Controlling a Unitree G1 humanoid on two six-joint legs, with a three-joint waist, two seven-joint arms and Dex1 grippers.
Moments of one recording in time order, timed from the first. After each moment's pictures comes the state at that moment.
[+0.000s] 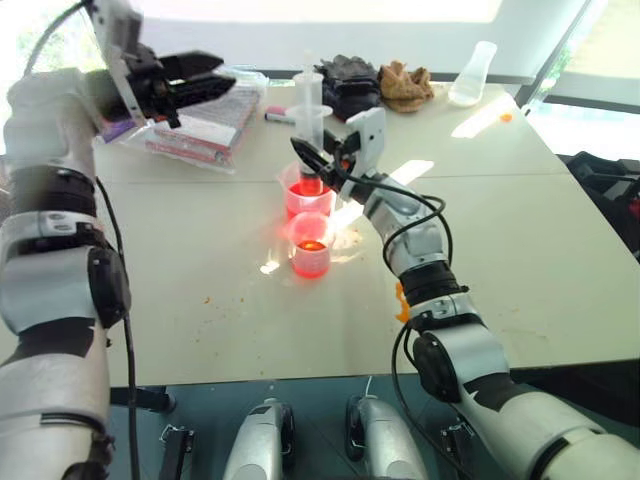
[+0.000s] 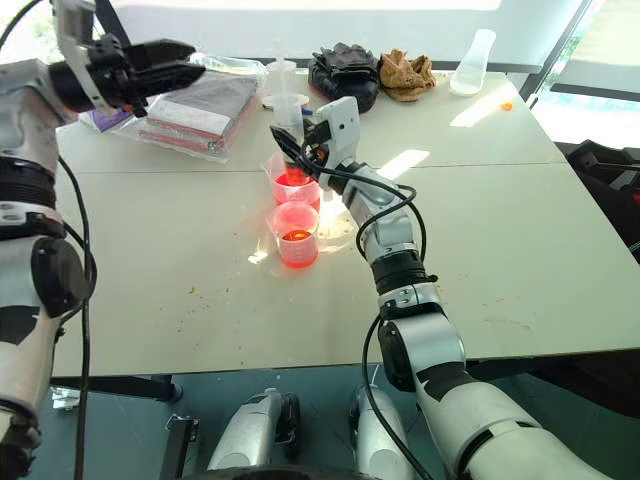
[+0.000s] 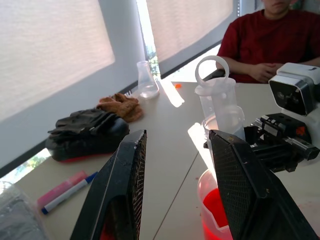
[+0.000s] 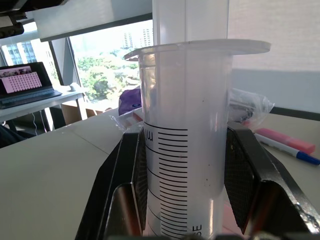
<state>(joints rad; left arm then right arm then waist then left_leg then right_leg) -1.28 0.69 0.19 0.81 -0.24 0.22 -1.30 -0.98 -0.03 -0.07 0.62 0.23 0.02 0.60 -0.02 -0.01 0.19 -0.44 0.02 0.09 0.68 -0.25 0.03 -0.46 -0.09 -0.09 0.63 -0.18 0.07</state>
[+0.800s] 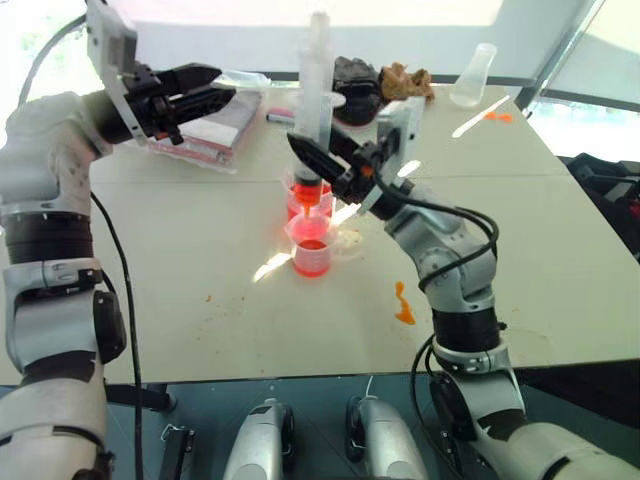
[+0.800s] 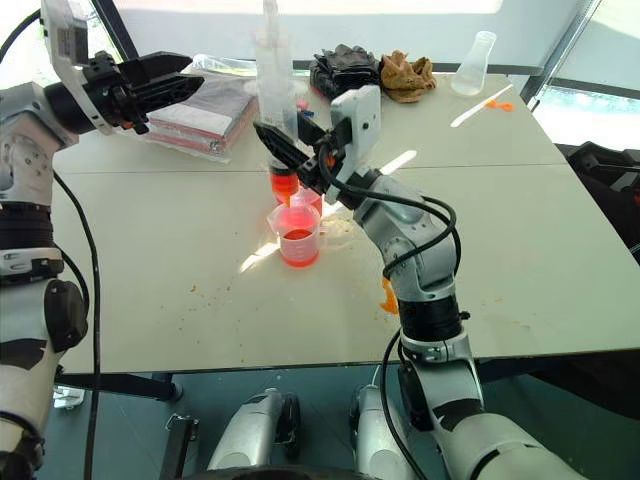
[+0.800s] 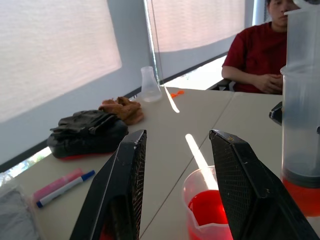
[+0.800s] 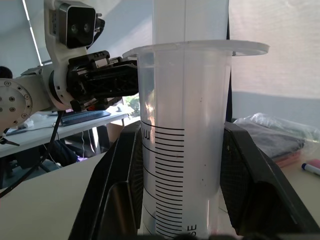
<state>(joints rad) -1.10 0.69 0.17 0.47 -0.39 0.41 -1.19 -0.72 -0.09 0.01 -0.15 0.47 0.49 0.52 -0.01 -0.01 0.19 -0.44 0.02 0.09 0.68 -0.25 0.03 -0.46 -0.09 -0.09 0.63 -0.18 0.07</state>
